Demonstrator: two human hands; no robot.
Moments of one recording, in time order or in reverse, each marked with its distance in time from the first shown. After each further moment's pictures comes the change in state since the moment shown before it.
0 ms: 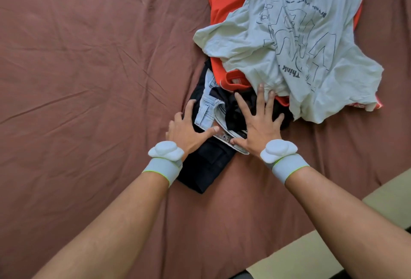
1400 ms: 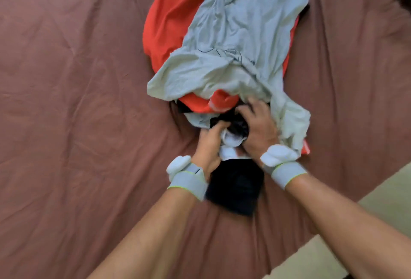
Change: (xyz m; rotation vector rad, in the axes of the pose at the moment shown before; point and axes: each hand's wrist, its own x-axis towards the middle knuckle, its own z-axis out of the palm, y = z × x) left_hand 0.040 0.285 0.070 -1.520 -0.261 -0.165; right_hand 0.091 0.201 -0.046 0.394 0.475 -0.148
